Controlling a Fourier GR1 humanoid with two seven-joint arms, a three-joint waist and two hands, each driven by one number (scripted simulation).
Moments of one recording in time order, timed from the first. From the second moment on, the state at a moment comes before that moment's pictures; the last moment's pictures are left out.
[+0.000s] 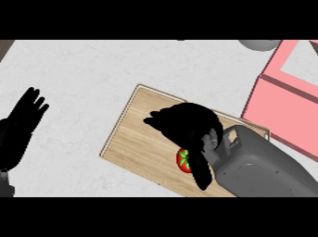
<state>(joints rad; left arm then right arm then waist) -0.03 0.38 0.05 -1.60 0.37 0.04 0.21 -0.79 -0.29 0.65 -1.64 0.11 0.82 0.82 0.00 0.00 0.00</state>
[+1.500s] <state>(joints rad) 0.00 0.31 0.12 -1.66 0.30 -0.02 0.25 -0.58 -0.17 0.68 -1.55 0.54 0.94 0.71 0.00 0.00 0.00</state>
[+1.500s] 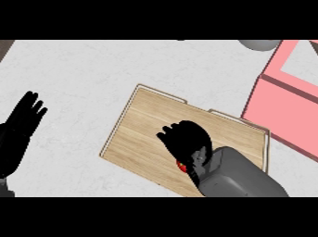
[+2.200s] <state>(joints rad) -0.05 0.28 0.16 -1.64 0.27 -0.05 0.27 -0.56 -0.15 0.65 -1.48 0.73 0.93 0.52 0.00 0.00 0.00</state>
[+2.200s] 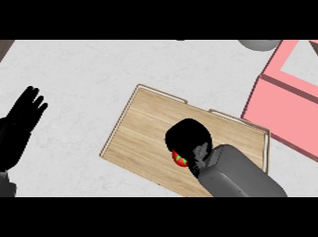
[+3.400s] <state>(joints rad) -0.01 0.25 0.18 -1.68 0.25 -0.07 0.28 0.00 -0.46 0.63 -1.97 1.04 0.36 0.28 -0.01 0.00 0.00</state>
